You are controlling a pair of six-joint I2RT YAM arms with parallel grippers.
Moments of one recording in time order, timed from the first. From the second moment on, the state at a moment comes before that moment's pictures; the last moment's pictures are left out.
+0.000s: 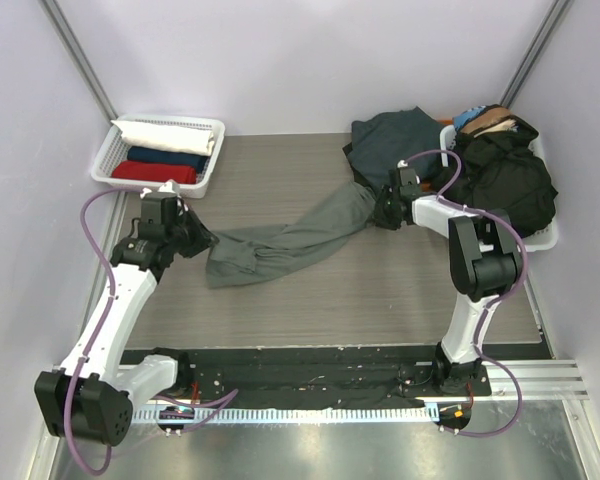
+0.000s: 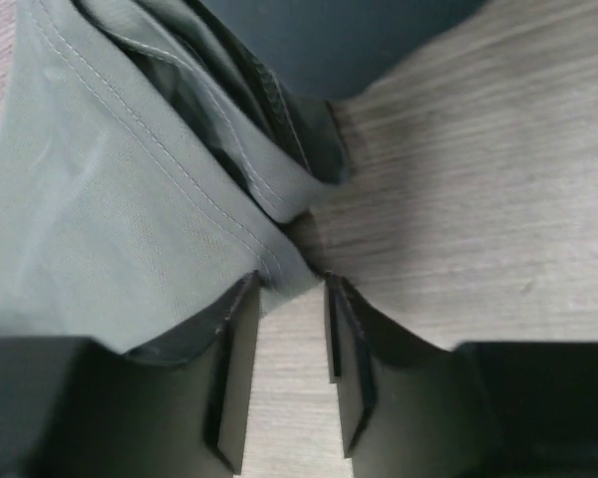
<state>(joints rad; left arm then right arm) -0.15 1.05 0.95 -0.63 0.12 -0.64 0.20 1.90 1.18 -0.21 -0.05 0.56</state>
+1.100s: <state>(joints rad) -0.14 0.75 0.87 -0.85 0.10 -0.59 0.21 0.73 0.73 -0.58 -0.01 0.58</state>
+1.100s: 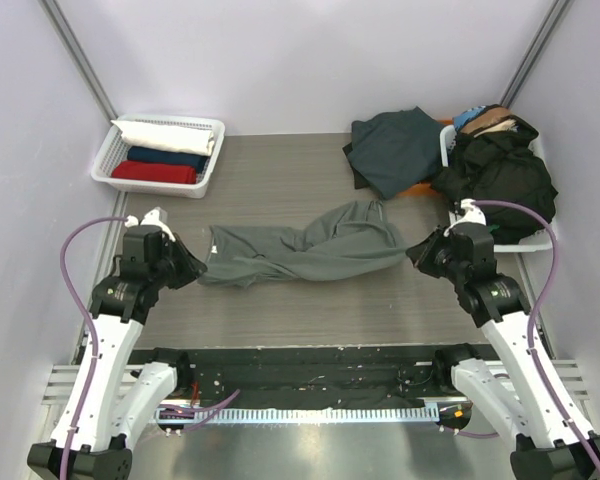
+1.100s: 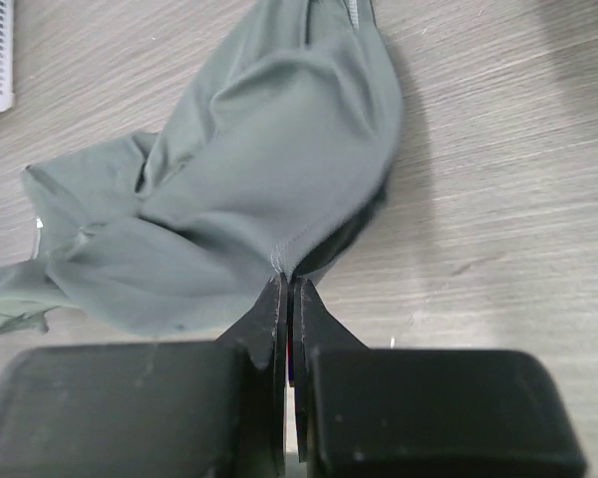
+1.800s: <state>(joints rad) -0.13 1.19 1.01 -0.76 0.09 -0.50 0.20 1.61 1.18 -0.47 0.04 0.57</state>
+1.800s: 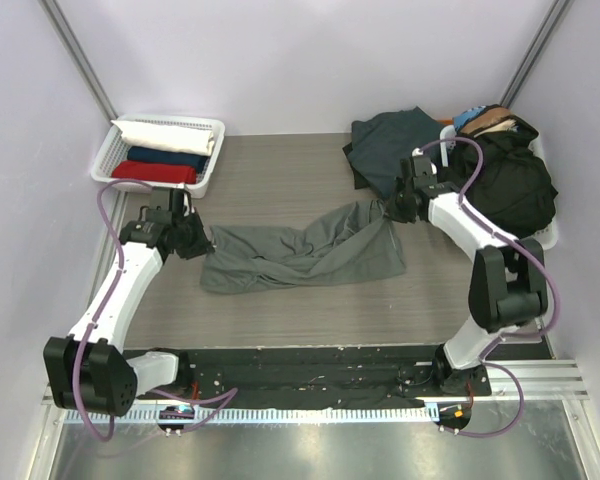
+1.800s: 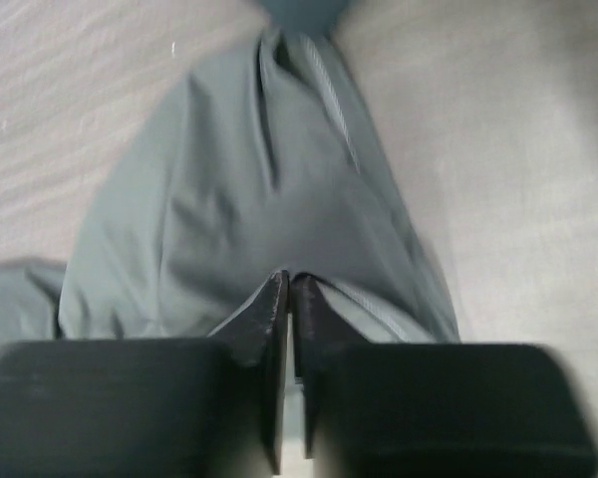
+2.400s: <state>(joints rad) -0.09 1.24 1.02 -0.75 0.12 -0.47 0.18 1.44 0.95 -0.36 0.03 0.46</state>
